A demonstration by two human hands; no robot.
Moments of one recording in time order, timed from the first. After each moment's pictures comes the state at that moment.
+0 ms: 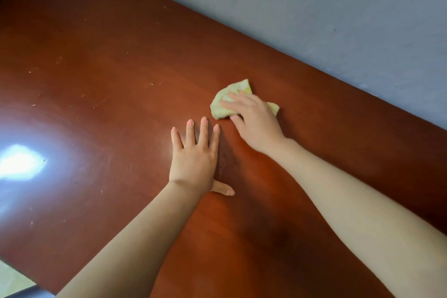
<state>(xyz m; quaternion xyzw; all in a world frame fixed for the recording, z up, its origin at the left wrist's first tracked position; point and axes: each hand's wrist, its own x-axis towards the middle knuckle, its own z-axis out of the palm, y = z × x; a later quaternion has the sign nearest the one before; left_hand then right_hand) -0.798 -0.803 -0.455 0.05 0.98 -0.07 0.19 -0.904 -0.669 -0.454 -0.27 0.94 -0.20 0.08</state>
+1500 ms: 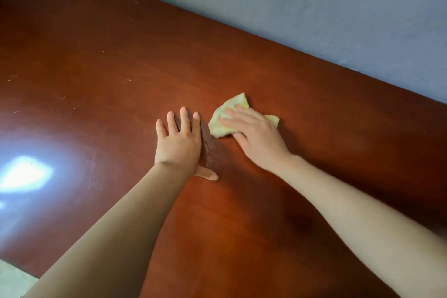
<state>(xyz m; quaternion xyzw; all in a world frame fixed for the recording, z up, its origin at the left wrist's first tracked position) -0.809 -0.792 -0.442 0.03 0.96 -0.11 0.27 -0.847 -0.615 -0.453 -0.27 0.93 -0.22 0.08</state>
